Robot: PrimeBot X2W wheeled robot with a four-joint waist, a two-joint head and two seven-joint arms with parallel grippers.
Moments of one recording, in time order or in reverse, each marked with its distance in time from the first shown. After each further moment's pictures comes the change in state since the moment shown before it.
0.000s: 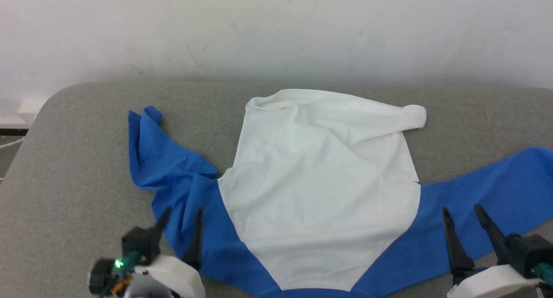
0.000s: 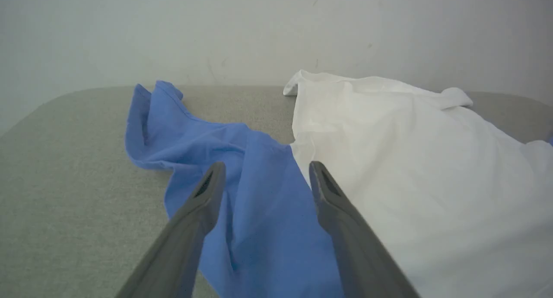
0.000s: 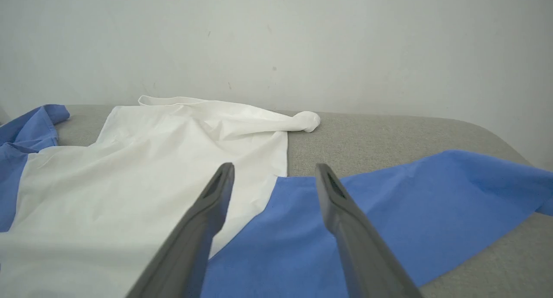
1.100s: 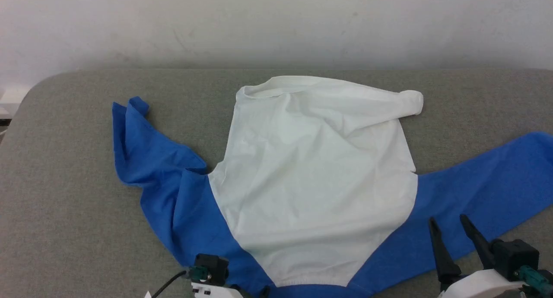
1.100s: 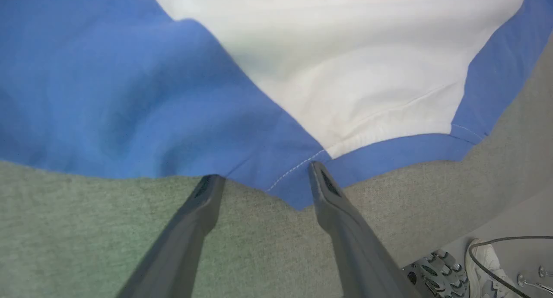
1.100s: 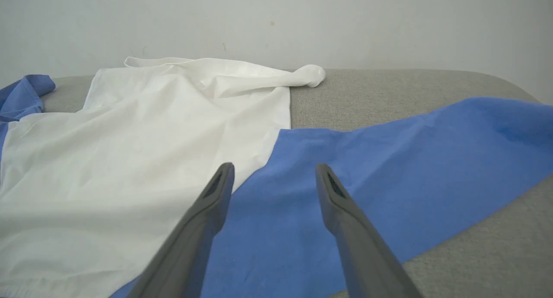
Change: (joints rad) left arm 0.170 -0.066 -0.174 -0.189 -0.132 0.028 0.626; right arm 0.001 0.019 0.031 0.071 0.003 0.000 -0.010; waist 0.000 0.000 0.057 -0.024
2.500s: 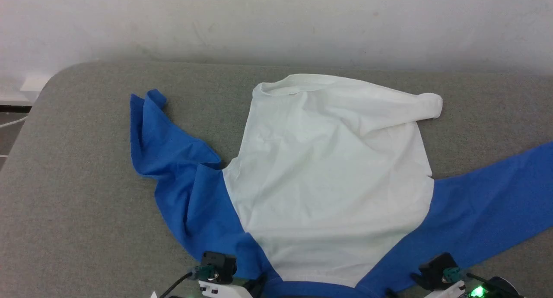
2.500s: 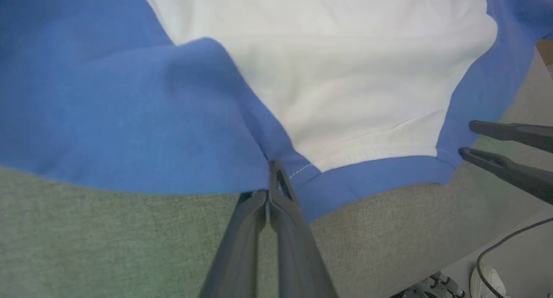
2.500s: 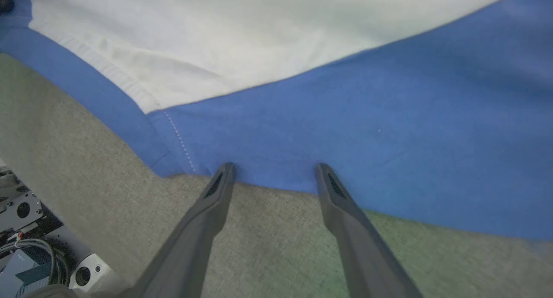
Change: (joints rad) left arm -0.033 -0.012 -0.038 0.032 -0.002 -0.010 -0.110; right arm -0.020 -0.282 0.387 -0.011 0.127 0.000 0.469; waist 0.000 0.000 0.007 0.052
